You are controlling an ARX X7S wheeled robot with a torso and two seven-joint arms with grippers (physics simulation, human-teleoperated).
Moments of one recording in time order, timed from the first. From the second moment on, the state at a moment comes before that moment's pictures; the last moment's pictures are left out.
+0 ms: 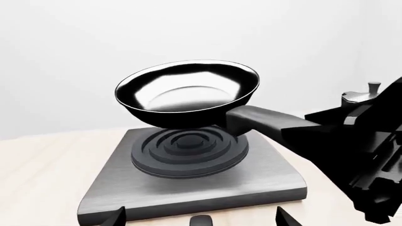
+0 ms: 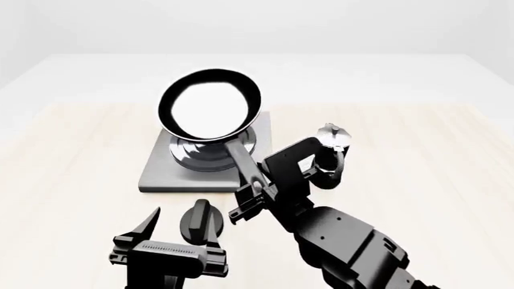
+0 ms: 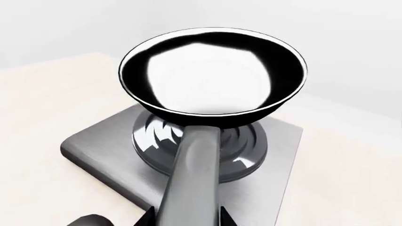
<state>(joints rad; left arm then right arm) 0.01 -0.38 0.43 0.32 -0.26 -0.10 -0.40 0.77 0.33 -0.86 0.05 0.71 0.45 0.27</state>
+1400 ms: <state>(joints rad) 0.01 -0.39 0.44 0.31 -0.27 -0.09 -0.41 0.78 0.29 -0.85 0.12 0.66 0.40 0.24</state>
